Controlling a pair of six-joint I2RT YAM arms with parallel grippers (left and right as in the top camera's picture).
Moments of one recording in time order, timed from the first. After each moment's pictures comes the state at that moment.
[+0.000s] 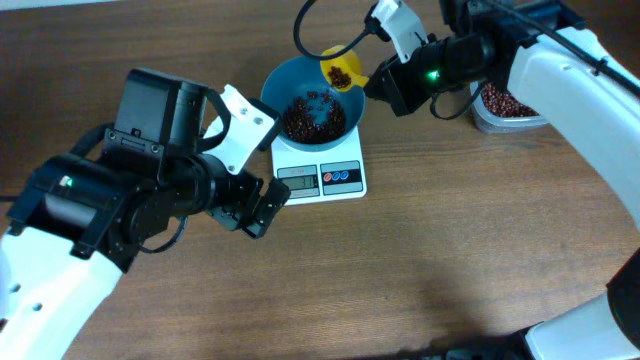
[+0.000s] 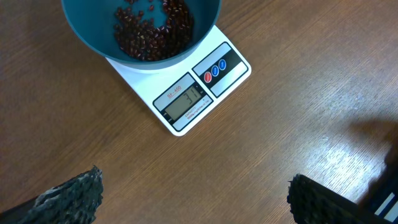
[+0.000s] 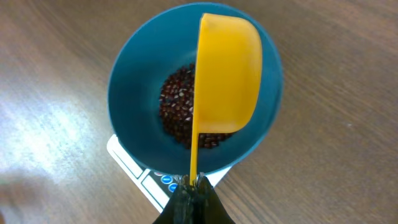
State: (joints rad) left arm -0.42 1.19 1.10 -0.89 0.23 0.23; right arm 0.22 1.67 1.39 -0.74 -0.49 -0.30
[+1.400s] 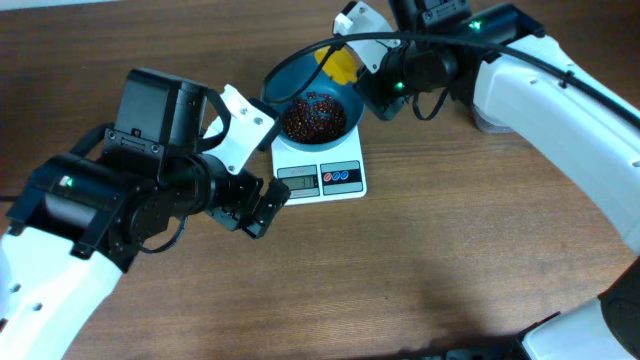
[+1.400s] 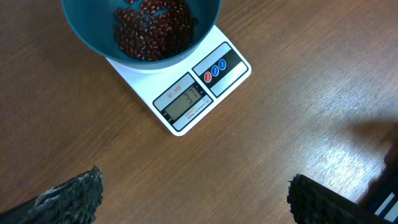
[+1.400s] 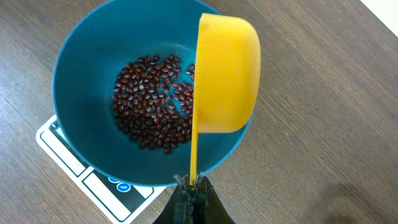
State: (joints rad) left arm -0.42 1.19 1.10 -0.89 0.23 0.23; right arm 0.37 1.67 1.42 -0.72 -0.15 -0.40
